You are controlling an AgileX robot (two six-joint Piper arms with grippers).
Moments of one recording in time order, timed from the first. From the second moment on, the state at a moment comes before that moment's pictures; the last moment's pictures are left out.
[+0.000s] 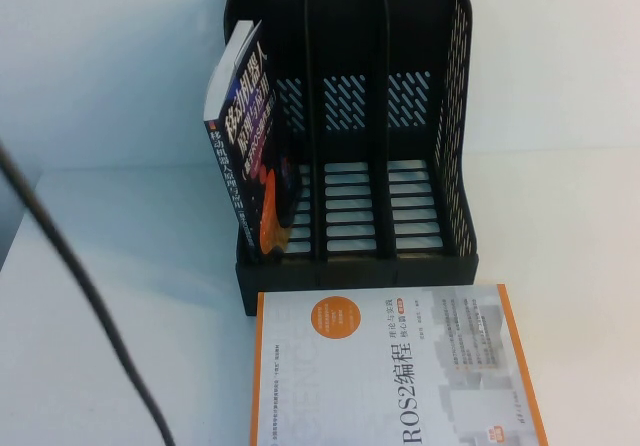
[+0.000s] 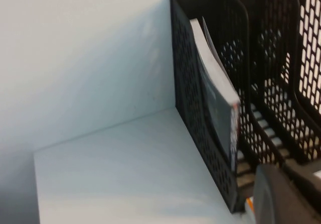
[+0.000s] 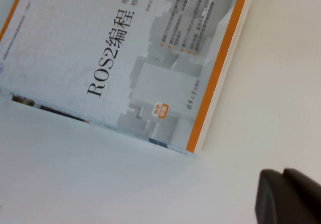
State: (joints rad) right arm 0.21 0.76 -0.63 0.33 0.94 -0.21; left arm -0.34 0.89 -1.21 -0.03 0.87 0.03
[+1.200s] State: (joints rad) right arm 0.21 0.56 -0.50 0.24 0.69 -0.16; left arm 0.03 -0.01 0.01 -0.08 0.03 0.01
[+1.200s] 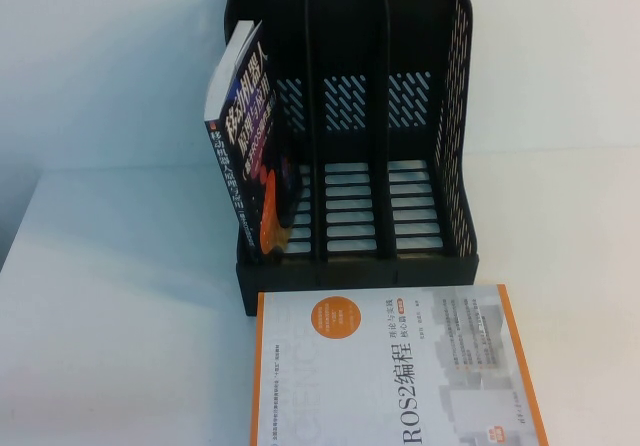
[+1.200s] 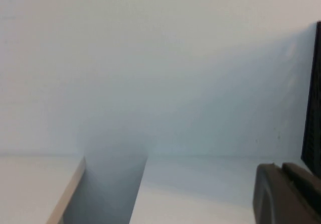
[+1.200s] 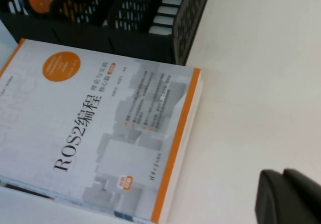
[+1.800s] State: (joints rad) right arm 0.22 0.55 -0.50 0.30 0.69 -0.16; left arm 0.03 -0.01 0.02 -0.10 0.39 0.05
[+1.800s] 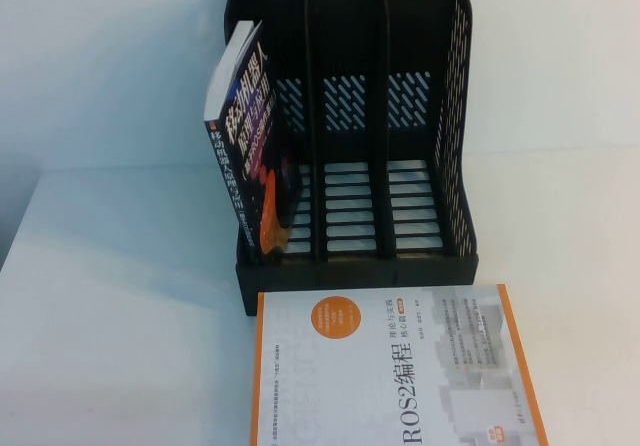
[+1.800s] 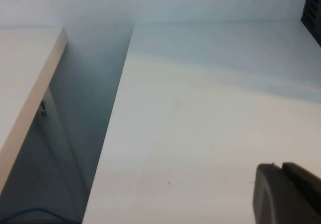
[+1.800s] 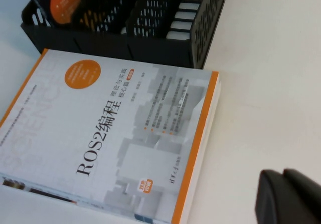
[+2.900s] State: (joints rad) right arm 0.18 0.01 0.03 -0.01 0.27 0.07; left arm 0.03 -0.01 0.02 -0.10 0.39 0.06
